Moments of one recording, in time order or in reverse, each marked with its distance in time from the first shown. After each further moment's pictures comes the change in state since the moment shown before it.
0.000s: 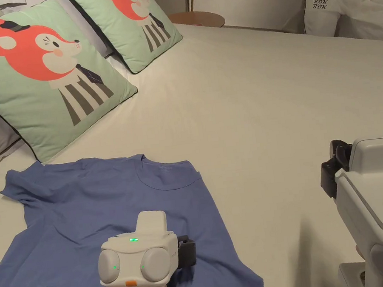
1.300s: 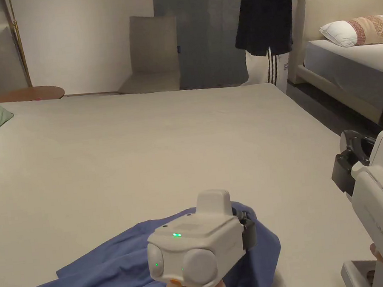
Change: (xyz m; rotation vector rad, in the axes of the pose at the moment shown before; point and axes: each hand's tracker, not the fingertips) left arm 0.356 -0.053 0.127 0.192 -0.819 -0.413; right arm 0.242 0.006 0.231 0.181 -0.497 -0.131
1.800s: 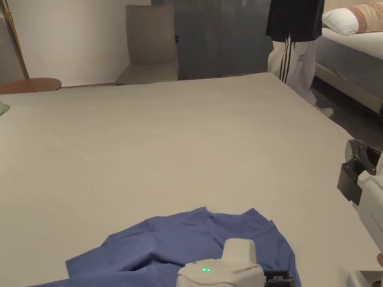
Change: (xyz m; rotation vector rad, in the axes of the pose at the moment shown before) left arm 0.000 -0.052 -0.015 -0.181 -0.022 0.030; right arm 0.002 -0.019 0.003 -0.045 0.004 -0.018
